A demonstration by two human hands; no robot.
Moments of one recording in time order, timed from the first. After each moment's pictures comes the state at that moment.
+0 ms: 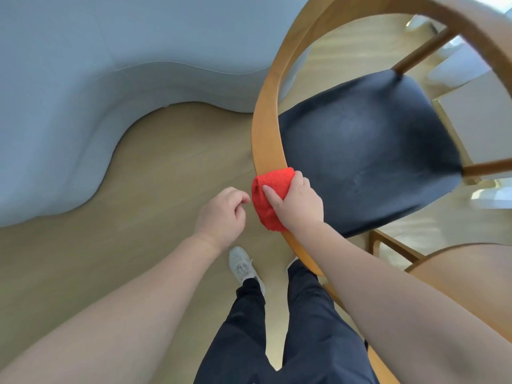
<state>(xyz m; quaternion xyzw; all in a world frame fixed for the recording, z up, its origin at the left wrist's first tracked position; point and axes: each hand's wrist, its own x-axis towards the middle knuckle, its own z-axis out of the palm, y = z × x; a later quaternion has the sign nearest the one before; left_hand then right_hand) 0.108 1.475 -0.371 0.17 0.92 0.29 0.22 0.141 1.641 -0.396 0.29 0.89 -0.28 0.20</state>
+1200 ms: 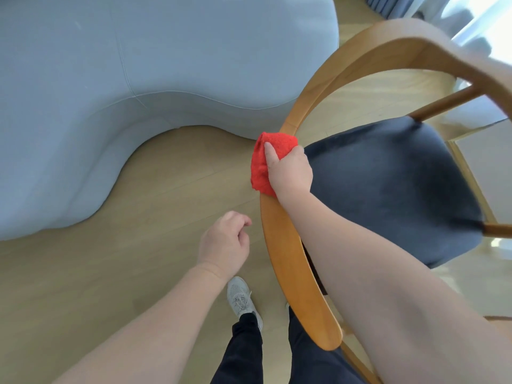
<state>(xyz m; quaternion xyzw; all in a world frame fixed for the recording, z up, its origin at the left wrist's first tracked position) 0.058 1.498 -0.379 0.09 0.94 0.26 0.19 -0.034 1.661 -0.405 0.38 0.82 -0.39 0.13</state>
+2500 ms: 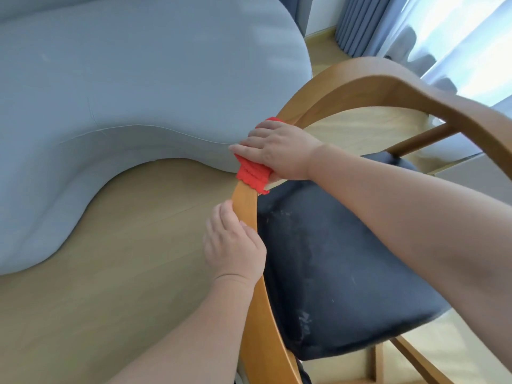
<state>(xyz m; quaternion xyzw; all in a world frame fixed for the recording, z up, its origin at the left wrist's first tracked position) 0.008 1.618 -0.414 -0.04 0.97 0.23 0.05 -0.139 1.788 -0.419 -0.43 0.90 0.05 -0.02</state>
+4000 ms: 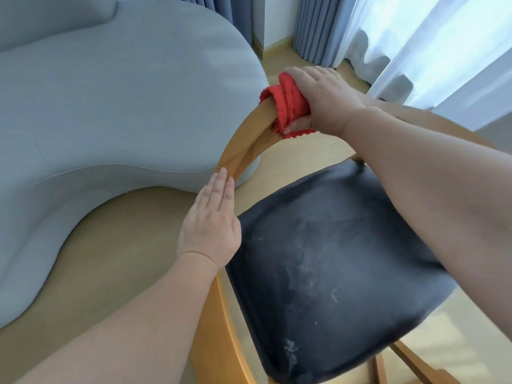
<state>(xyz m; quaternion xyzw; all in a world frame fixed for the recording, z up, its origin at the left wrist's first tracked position) -0.084 1.657 -0.415 0.28 0.96 0.05 0.07 -0.172 1.950 -0.374 -0.07 0.99 -0.10 0.00</state>
